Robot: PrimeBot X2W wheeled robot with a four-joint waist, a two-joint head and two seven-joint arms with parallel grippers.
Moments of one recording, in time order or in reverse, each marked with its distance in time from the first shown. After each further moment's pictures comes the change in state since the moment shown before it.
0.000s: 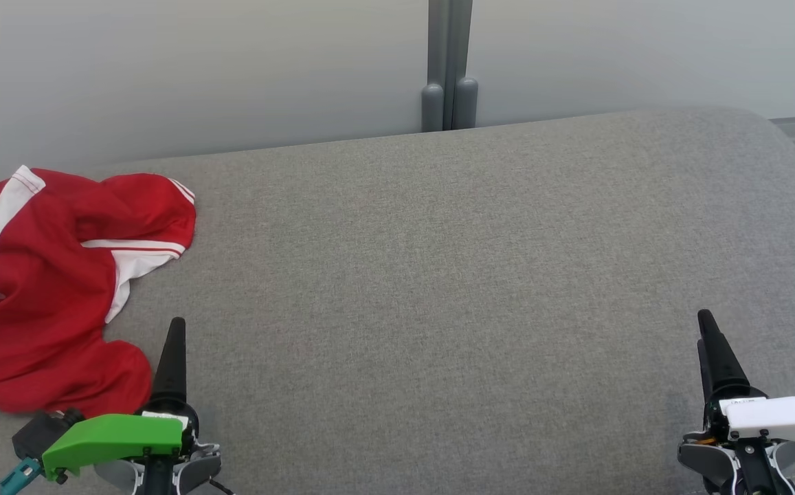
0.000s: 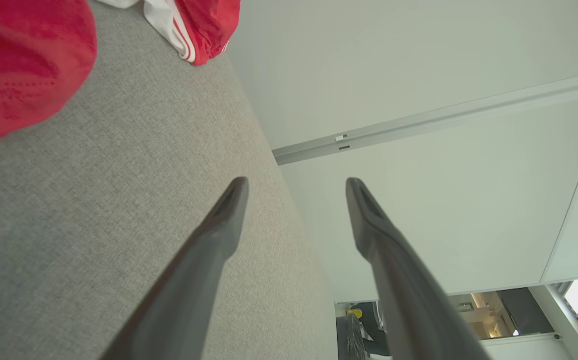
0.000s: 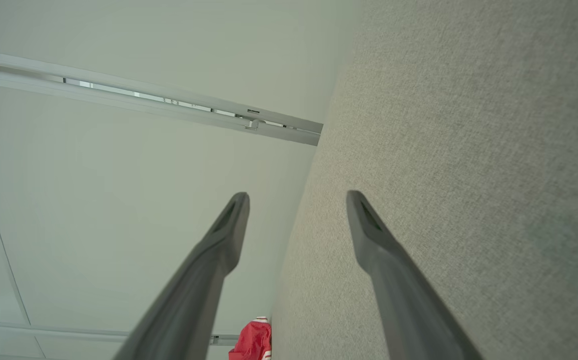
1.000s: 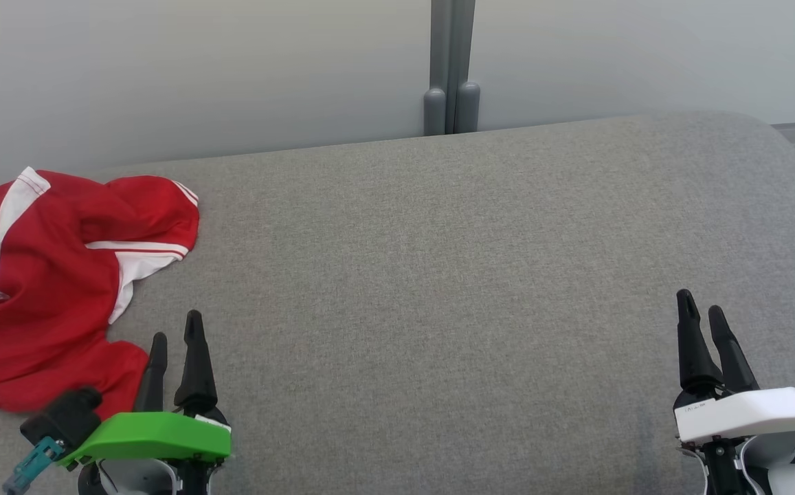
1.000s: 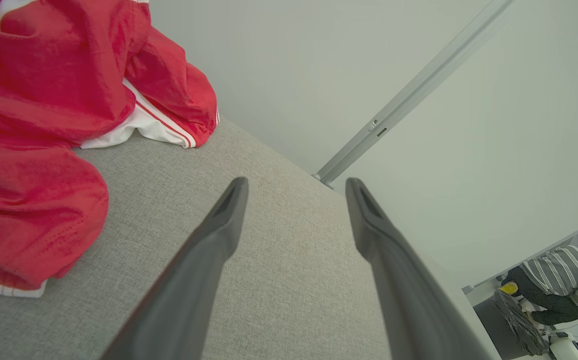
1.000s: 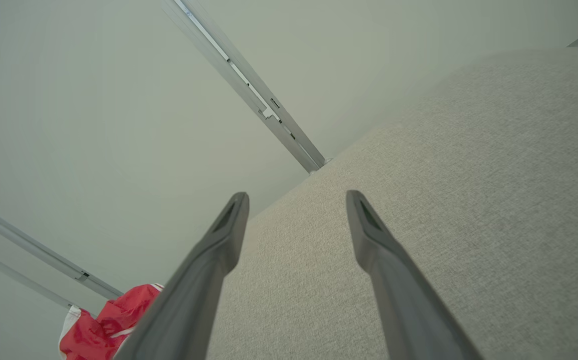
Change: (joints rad) left arm 0.041 0.001 -0.057 -0.129 0.576 0.095 -0.098; right arm 0.036 -0.007 0.057 -0.149 -0.616 0.000 -0.106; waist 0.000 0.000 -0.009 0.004
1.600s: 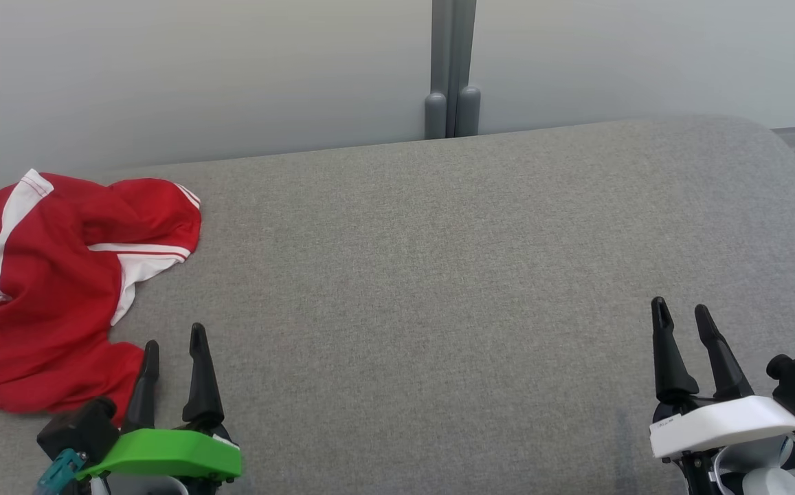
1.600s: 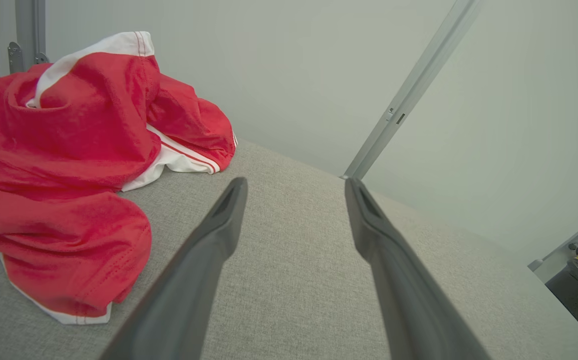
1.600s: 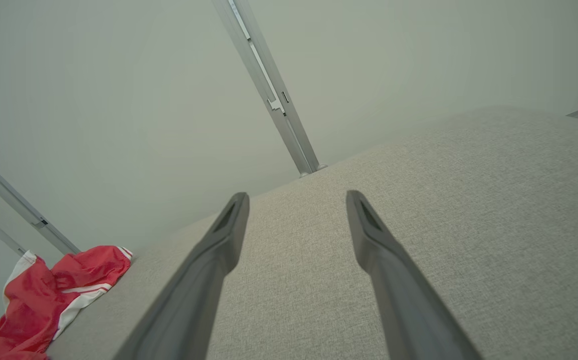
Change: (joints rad) left arm 0.043 0.001 -0.001 -0.021 0.237 0.018 -0.044; right arm 0.016 -0.003 0.045 -0.010 -0.236 0.000 -0.047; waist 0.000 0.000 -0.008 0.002
